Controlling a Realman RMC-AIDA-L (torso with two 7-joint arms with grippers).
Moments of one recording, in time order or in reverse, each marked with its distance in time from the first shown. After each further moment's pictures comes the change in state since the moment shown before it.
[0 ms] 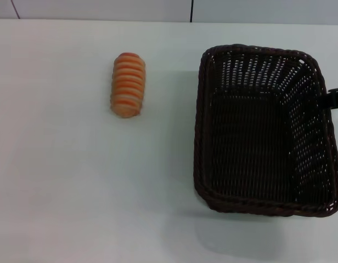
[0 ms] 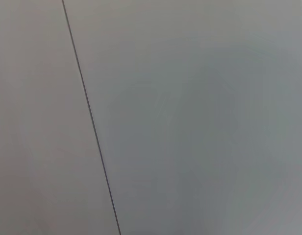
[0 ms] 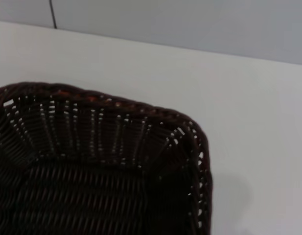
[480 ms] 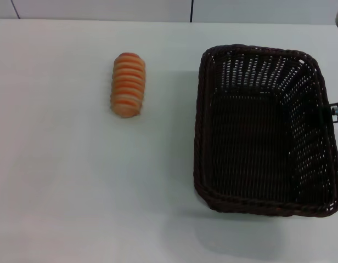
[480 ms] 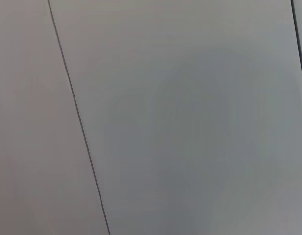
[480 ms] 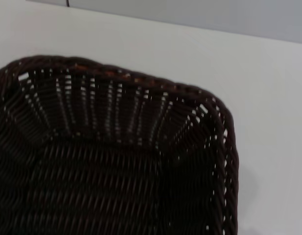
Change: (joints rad) left arm -0.030 0.001 0.003 -0.019 0.000 0.004 0.020; right arm -0.025 0.000 -0.072 -0.037 0.003 0.037 0.045
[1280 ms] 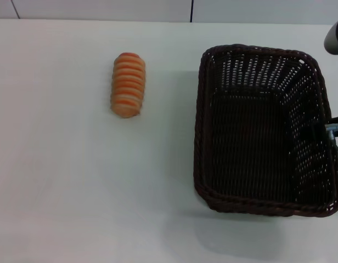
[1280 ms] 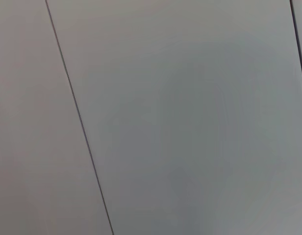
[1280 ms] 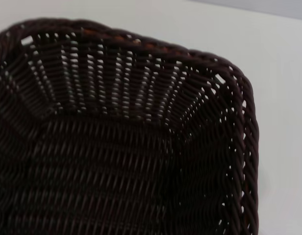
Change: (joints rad) left arm 0.003 -0.003 0.002 -0.005 0.002 -0.004 0.023; right arm -0.059 0.000 -0.062 -0.055 -0.007 0.093 0.004
